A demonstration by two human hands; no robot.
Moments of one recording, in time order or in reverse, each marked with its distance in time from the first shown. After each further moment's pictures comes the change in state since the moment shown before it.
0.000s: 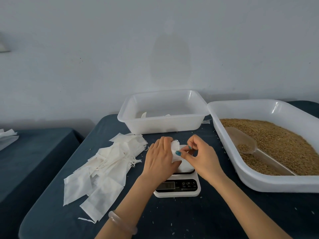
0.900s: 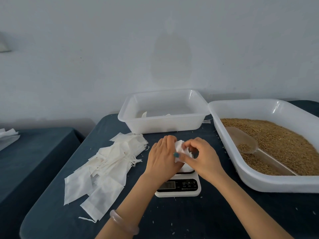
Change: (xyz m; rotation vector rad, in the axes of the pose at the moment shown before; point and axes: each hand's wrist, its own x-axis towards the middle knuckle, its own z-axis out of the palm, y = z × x) left_hand 0.004 0.009 -0.005 -0.073 -0.032 -0.008; right_hand -0.001 -0.003 -0.003 -0.108 -0.030 -0.057
